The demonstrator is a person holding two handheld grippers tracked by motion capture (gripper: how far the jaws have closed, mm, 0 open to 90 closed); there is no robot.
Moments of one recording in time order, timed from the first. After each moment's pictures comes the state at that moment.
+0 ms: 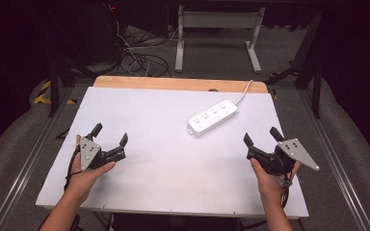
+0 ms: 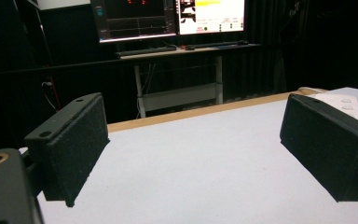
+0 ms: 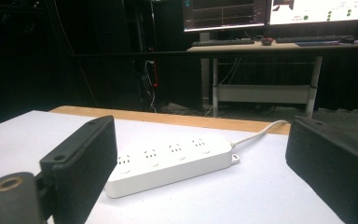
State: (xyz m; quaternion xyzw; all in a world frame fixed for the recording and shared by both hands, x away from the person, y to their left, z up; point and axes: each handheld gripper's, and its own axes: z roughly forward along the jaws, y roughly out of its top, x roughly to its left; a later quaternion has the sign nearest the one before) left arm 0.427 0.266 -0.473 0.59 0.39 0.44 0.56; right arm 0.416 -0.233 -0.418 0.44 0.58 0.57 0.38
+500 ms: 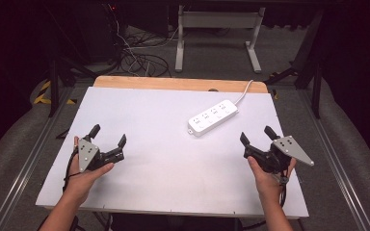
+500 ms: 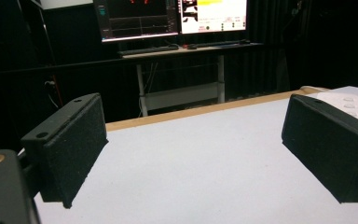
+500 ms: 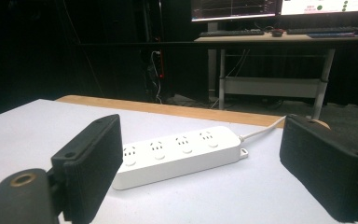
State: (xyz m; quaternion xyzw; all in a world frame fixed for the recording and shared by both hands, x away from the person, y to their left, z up) left arm 0.422 0.270 -0.473 0.59 0.39 0.44 0.55; right arm 0.424 -0.227 -0.420 0.44 0.60 0.56 0.37
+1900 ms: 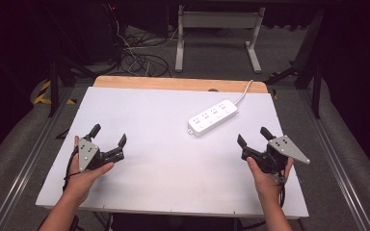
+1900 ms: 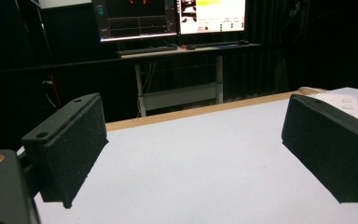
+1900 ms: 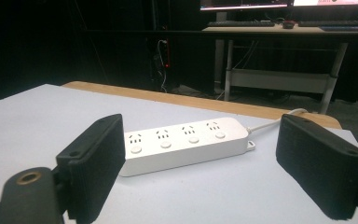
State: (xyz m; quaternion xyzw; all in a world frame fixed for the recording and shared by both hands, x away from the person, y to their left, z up) left arm 0.424 0.269 -0.473 0.59 0.39 0.44 0.56; right arm 0.425 -0.223 -0.423 0.43 0.63 0.54 0.36
